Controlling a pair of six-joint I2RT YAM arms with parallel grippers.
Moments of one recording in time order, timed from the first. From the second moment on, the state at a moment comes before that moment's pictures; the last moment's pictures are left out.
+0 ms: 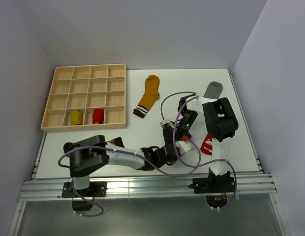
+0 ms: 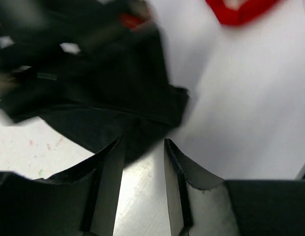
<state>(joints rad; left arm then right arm) -1.32 1.80 0.97 0.29 -0.42 -0.02 0.31 2.03 1.26 -1.36 -0.68 -1.35</state>
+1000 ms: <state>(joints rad) -1.38 1.96 0.98 0.38 -0.48 0.36 0.31 2.05 1.28 -1.37 -0.67 -1.32</state>
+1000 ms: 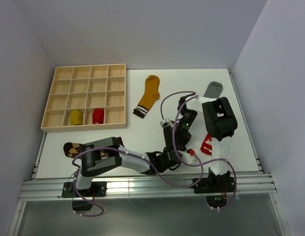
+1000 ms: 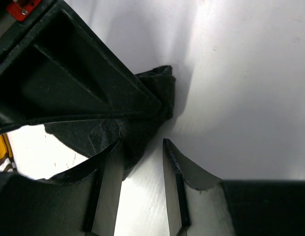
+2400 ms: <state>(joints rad) -1.00 2.09 1.43 -0.24 0.49 -0.19 -0.21 1.65 1.18 -1.19 -0.97 -1.19</state>
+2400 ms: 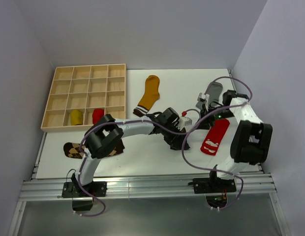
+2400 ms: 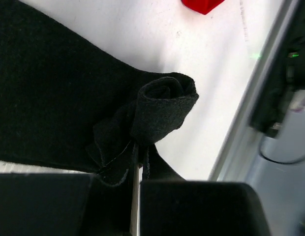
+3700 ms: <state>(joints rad) -0.81 2.38 1.68 -0.45 1.00 -0.68 0.27 1.01 0.48 -0.53 -0.62 -1.29</state>
